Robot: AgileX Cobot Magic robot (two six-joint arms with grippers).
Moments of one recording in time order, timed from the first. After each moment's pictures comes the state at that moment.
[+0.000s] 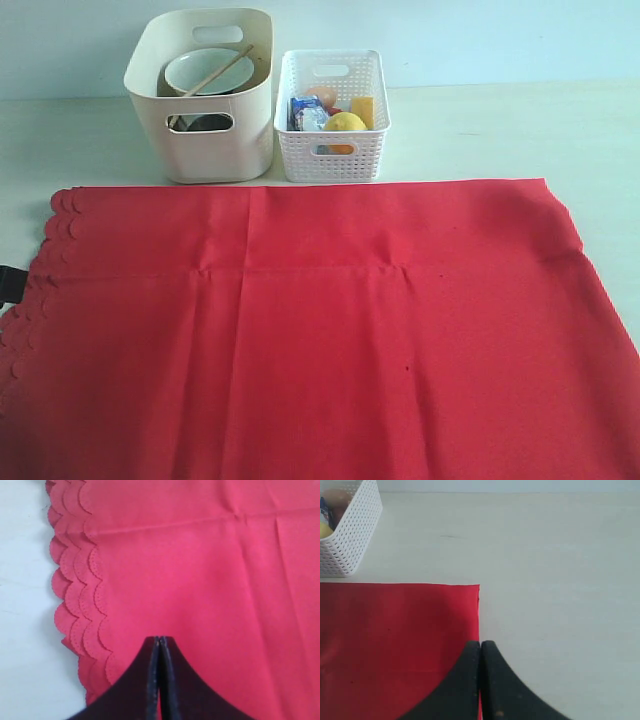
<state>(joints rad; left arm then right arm) -0.28 1.05 -0.58 -0.07 0.68 -0.08 0.01 0.96 -0.50 0.00 0.25 0.00</state>
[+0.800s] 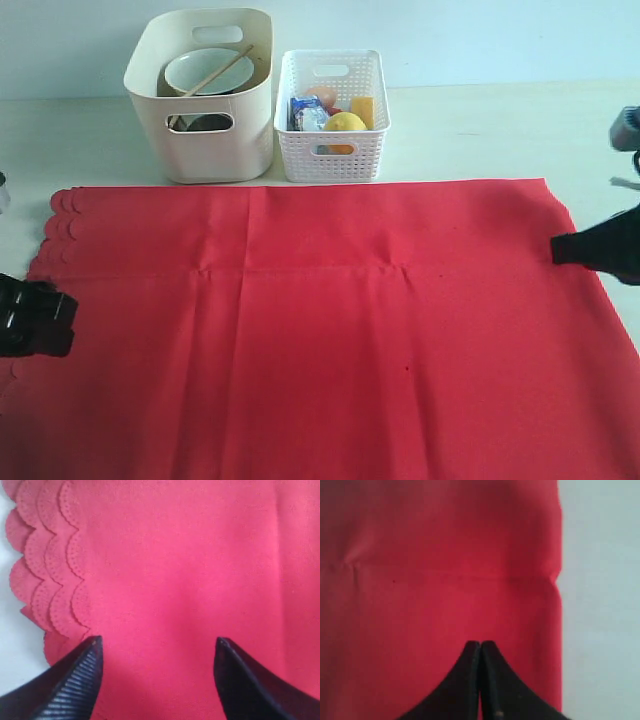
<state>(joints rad) -0.28 1.30 -0.58 -0.15 0.66 -0.08 0.13 1.24 -0.50 0.23 0.35 -0.16</state>
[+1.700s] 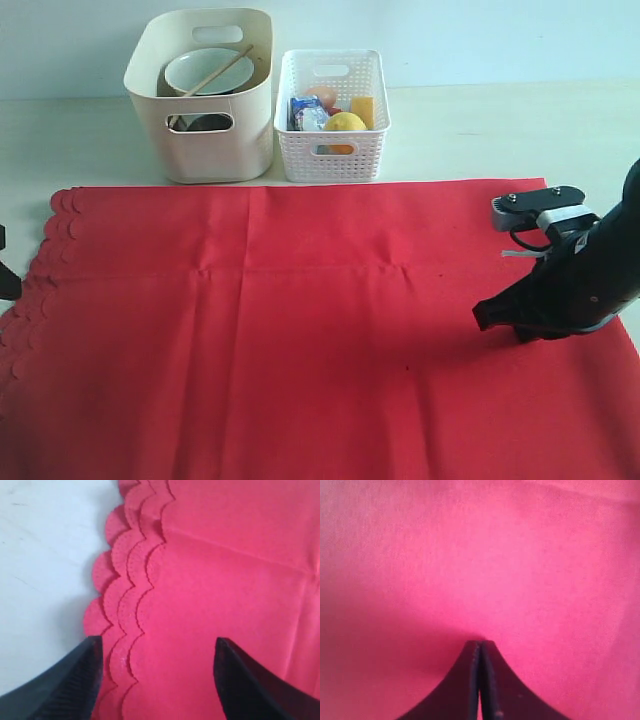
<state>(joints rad) 0.14 1.39 -0.62 -0.49 0.63 0.23 0.24 1.70 -0.63 0.19 0.39 -0.16</state>
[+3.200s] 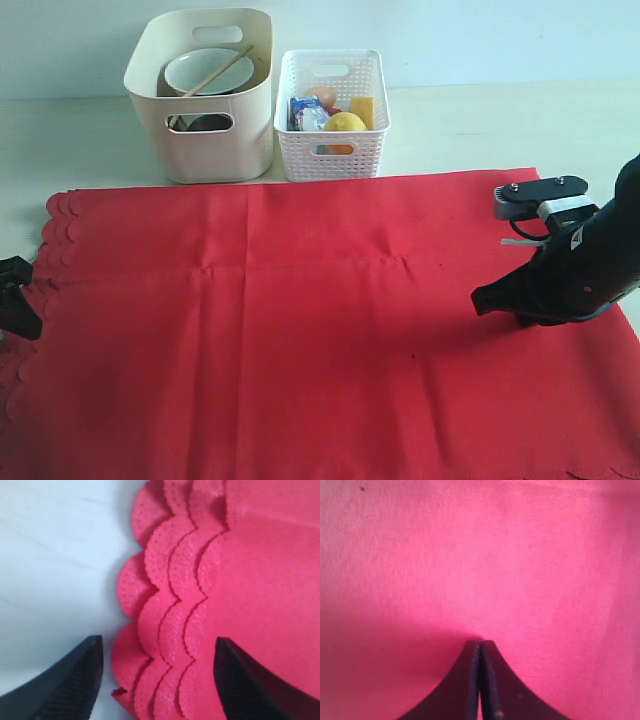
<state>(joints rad) 0.19 1.72 -0.71 -0.52 0.65 0.39 0.24 1.73 -0.64 0.07 0.34 0.00</state>
